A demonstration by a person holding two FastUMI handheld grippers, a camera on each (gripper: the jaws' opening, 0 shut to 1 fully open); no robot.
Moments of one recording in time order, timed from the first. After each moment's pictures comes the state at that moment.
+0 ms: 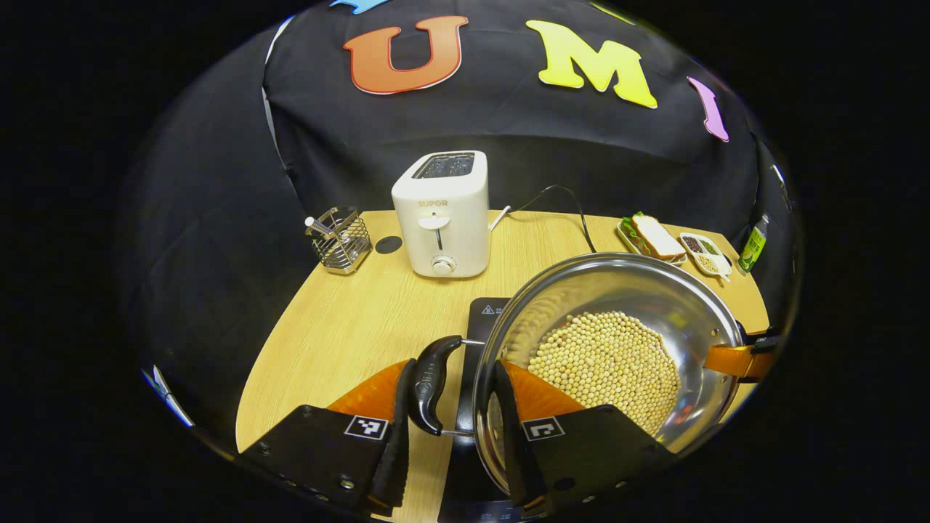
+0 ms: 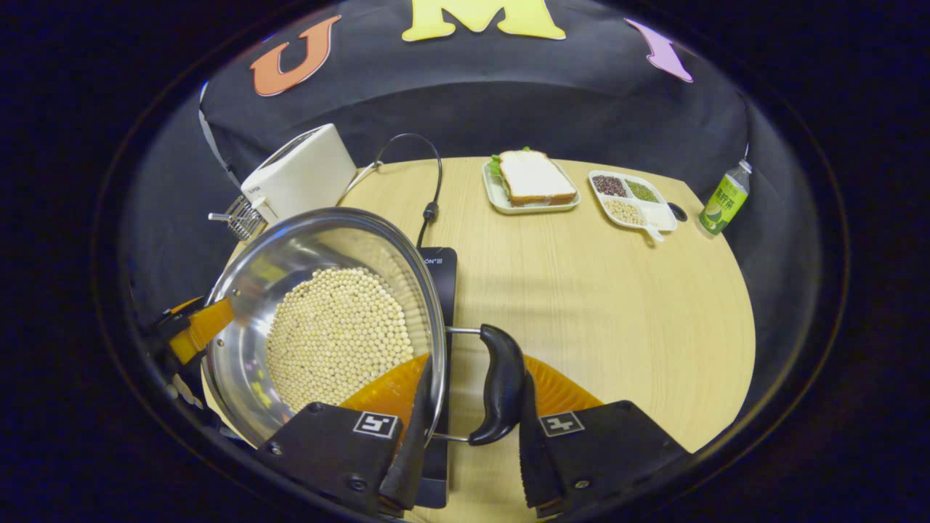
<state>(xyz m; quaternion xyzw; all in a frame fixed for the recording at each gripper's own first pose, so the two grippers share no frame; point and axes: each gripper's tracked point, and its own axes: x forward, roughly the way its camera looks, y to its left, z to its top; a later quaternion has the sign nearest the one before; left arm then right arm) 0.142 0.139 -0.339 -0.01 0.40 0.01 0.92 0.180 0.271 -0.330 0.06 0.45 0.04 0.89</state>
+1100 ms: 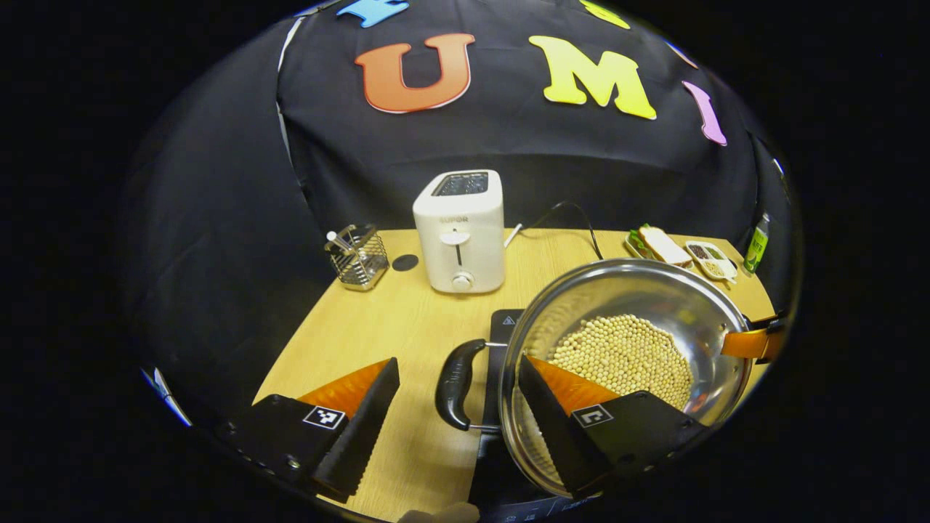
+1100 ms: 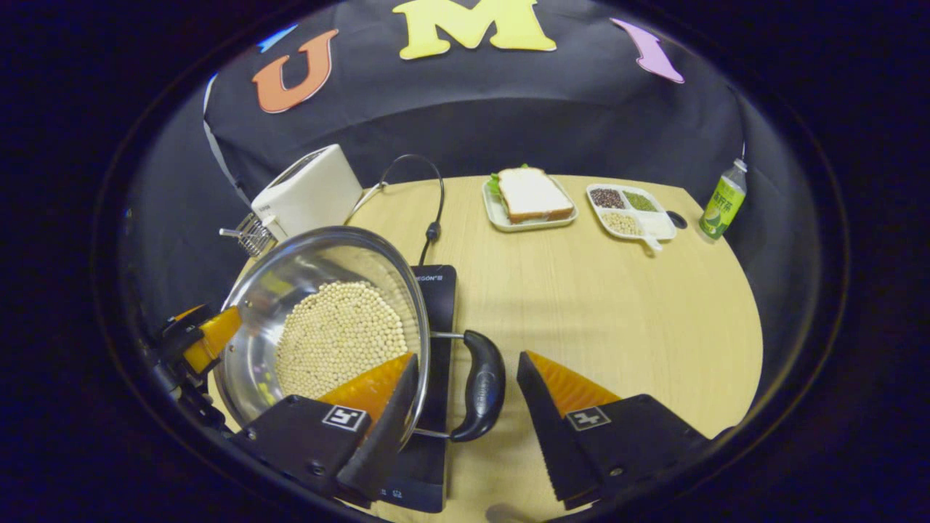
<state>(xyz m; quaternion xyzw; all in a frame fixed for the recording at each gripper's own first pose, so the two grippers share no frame) 0.137 0.165 -0.323 0.00 0.34 0.03 0.94 0.181 0.256 -0.318 0.07 0.41 0.06 0.91</state>
